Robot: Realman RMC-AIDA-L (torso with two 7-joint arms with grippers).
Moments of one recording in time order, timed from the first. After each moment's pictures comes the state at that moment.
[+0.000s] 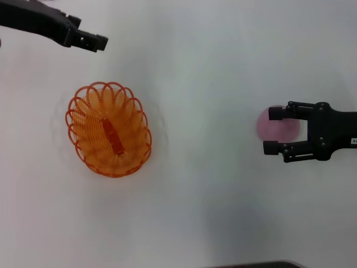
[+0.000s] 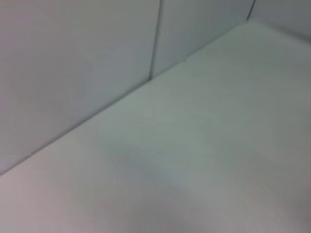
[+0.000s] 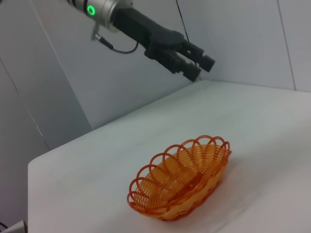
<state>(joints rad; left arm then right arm) -0.72 -2.10 0.91 1.27 2.46 1.55 -2.23 0.40 2.02 -0.52 -0.62 -2.17 -1.79 1.28</state>
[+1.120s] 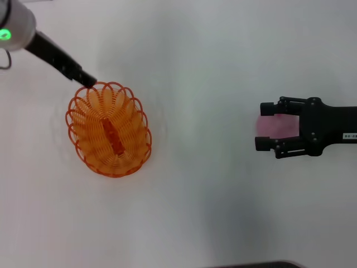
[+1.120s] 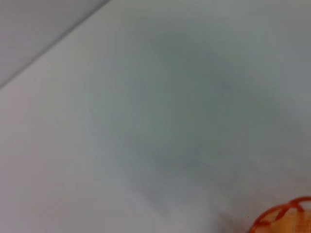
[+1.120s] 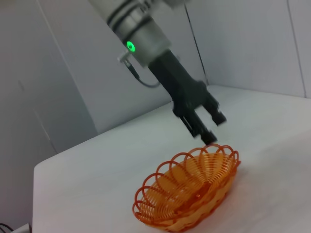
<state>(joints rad) -0.87 -2.10 1.07 0.97 2.81 1.39 -2.32 0.43 2.03 -0.53 -0.62 -2.16 -1.79 1.29</state>
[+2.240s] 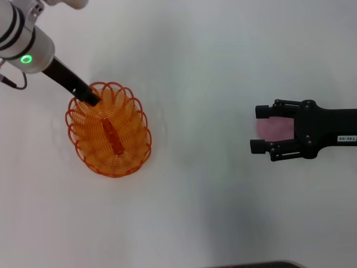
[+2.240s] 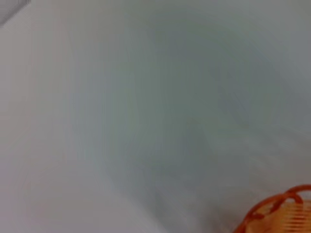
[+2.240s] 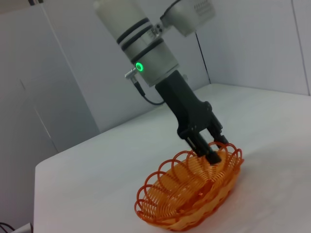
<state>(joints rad) -0.90 -2.12 1.09 0.82 2.84 1.30 -2.31 0.43 2.04 -0.53 -0.61 -2.17 -1.78 1.28</state>
